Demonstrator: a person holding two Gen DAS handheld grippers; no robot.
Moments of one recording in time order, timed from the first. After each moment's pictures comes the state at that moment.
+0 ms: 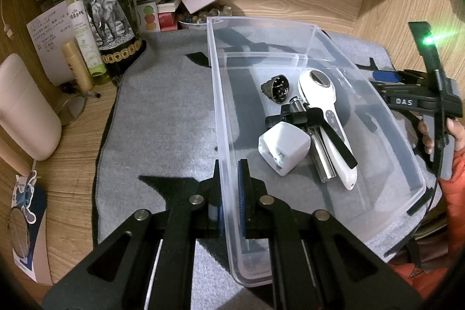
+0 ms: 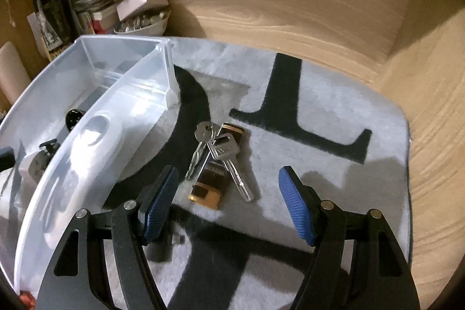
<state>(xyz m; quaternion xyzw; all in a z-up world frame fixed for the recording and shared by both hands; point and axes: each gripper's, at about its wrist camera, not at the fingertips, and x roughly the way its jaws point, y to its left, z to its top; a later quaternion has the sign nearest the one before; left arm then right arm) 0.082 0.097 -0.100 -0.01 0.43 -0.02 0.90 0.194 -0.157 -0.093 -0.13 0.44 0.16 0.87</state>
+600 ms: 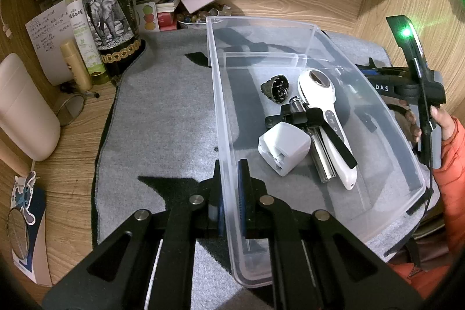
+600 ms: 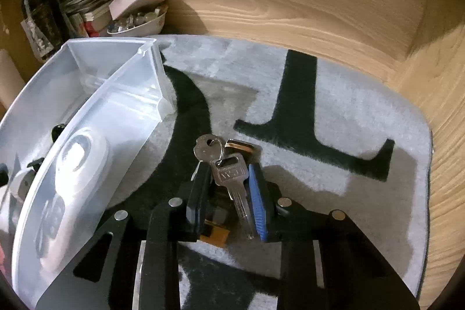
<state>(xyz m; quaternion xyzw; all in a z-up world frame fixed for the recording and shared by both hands) 0.082 0.098 -0.103 -0.01 0.44 -0.02 0.90 0.218 -0.149 -0.102 -0.12 0.45 0.18 0.87</state>
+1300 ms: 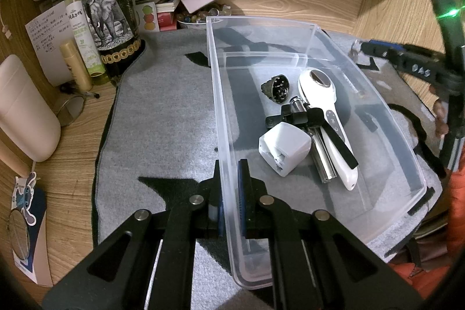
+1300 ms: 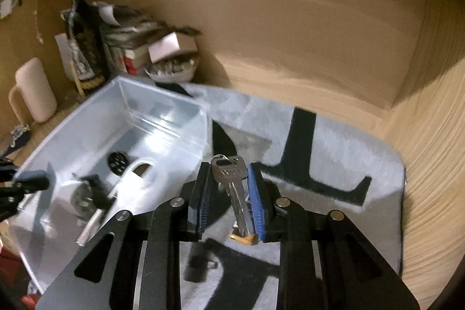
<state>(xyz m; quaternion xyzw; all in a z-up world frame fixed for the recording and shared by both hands) 0.082 0.098 -0.104 -0.01 0.43 -0.02 0.90 0.182 -0.135 -0.043 -0.13 0.35 0.21 0.90</state>
